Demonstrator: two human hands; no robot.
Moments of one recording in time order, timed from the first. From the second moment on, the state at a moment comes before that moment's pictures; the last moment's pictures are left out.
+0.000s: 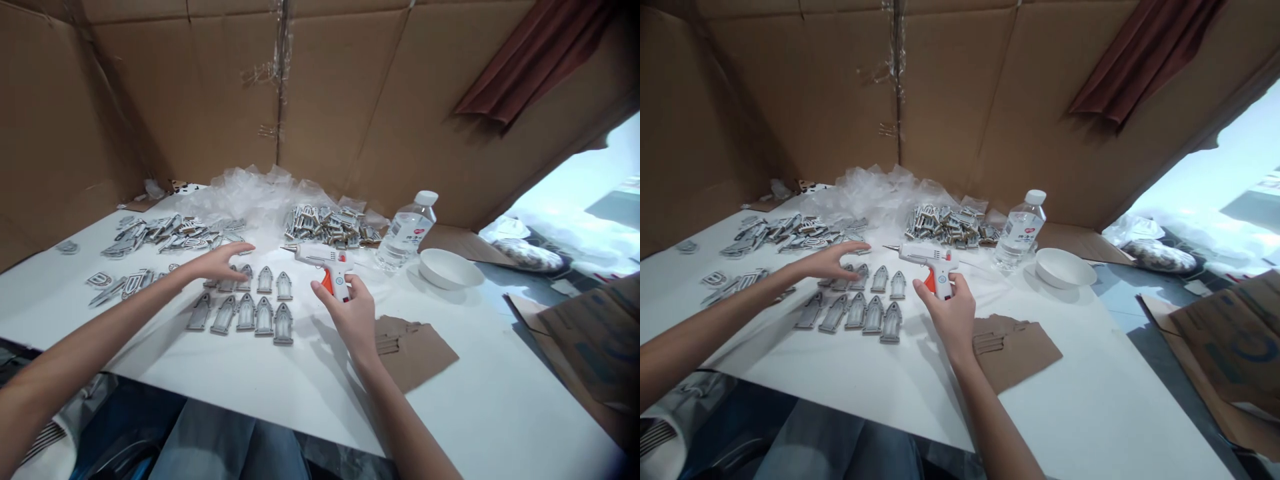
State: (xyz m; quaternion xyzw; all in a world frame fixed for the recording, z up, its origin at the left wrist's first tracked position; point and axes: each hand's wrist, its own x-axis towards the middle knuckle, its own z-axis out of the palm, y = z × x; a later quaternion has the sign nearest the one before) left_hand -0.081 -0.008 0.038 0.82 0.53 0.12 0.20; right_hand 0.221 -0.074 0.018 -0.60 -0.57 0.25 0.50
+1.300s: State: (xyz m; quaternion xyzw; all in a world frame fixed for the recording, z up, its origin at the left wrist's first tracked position) left_hand -0.156 -0.035 0.022 0.82 0.52 0.09 0.22; right_hand 0.215 -0.068 0.017 -0.65 -0.57 0.23 0.45
